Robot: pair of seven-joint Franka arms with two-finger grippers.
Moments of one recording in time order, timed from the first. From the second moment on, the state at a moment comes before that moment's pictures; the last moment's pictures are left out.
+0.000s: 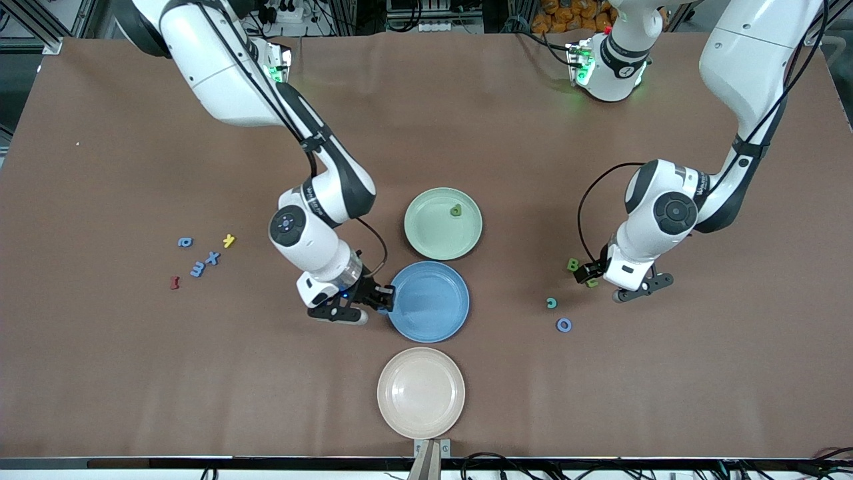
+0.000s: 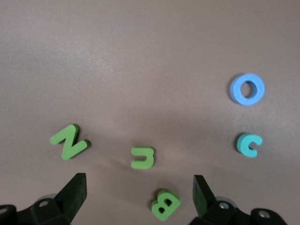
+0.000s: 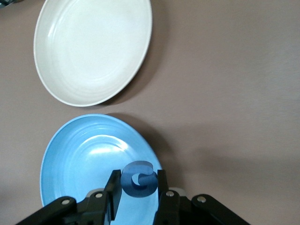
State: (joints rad) left arm 0.13 0.49 -0.36 -2.01 0.26 2.51 -0.73; right arm 0.46 0.77 0.08 -1.51 0.27 2.63 0.48
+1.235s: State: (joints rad) left arm 0.12 0.63 -0.35 -1.94 0.29 2.51 -0.88; right arm 0.48 0.82 0.05 -1.46 0.21 2.61 0.65
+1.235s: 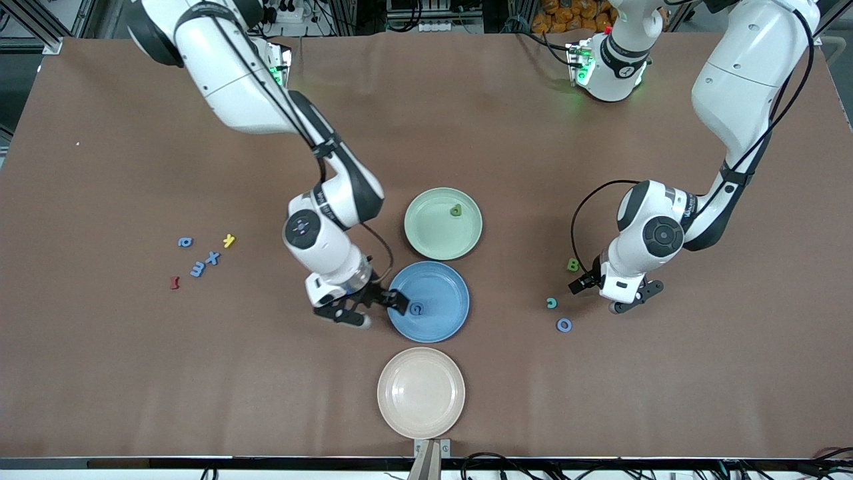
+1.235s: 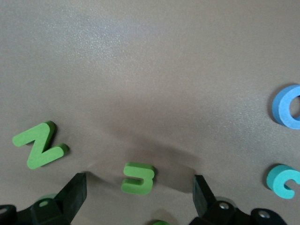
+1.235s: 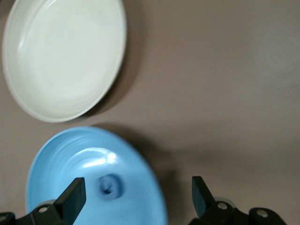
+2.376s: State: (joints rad) left arm 0.12 0.62 -0.35 -1.93 0.30 2.50 -0.88; right arm 0.06 0.44 -0.09 -1.70 0.15 2.10 0.18
